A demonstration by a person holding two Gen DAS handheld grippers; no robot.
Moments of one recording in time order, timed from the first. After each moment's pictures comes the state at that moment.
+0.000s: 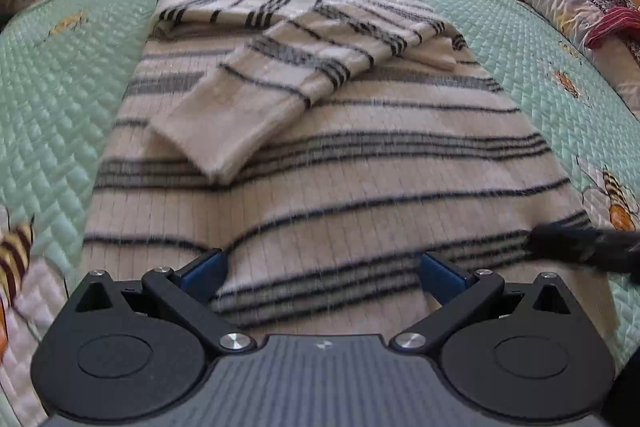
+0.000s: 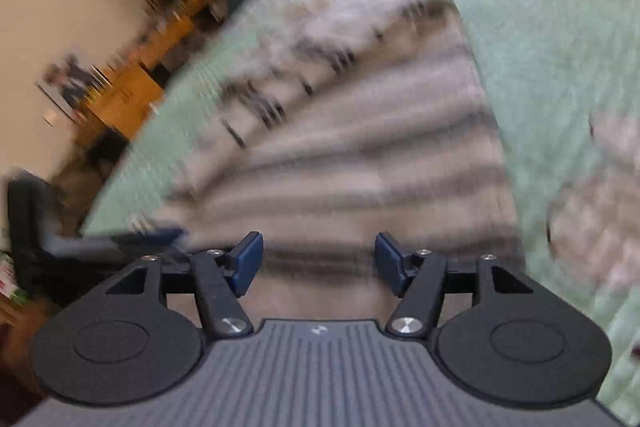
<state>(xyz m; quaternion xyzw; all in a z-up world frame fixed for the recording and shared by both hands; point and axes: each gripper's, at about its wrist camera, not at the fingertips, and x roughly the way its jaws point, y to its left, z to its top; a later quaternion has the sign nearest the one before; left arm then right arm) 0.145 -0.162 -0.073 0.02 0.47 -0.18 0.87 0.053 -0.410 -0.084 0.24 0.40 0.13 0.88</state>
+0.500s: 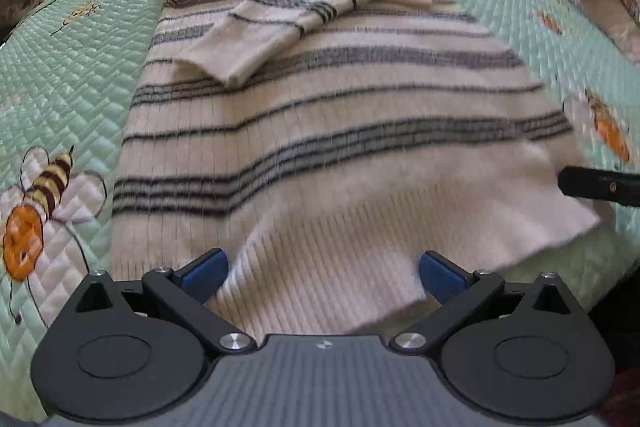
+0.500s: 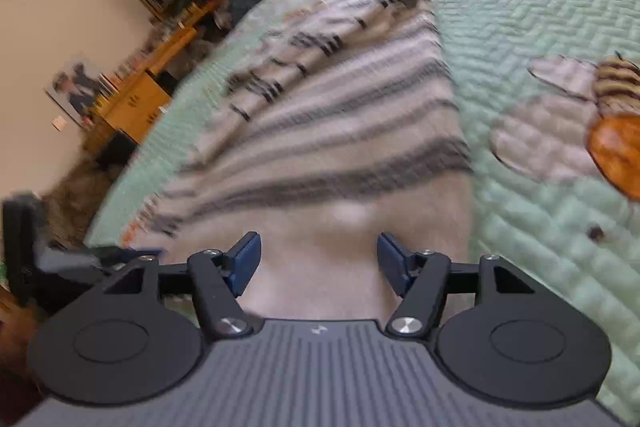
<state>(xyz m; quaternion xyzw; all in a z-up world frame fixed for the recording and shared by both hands) 0.074 -0.146 -0.075 0.08 0.48 -0.18 0.85 -0.013 -0.420 -0.086 0.24 0.37 0.14 0.89</state>
